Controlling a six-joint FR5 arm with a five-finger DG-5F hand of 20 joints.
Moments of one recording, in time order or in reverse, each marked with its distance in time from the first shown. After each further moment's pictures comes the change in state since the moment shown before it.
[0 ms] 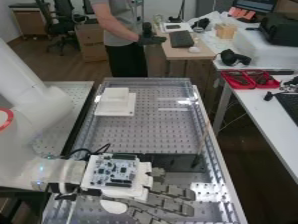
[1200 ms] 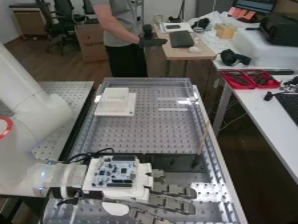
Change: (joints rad) arm -0.015 -0.031 0.010 0.046 -0.048 -0.040
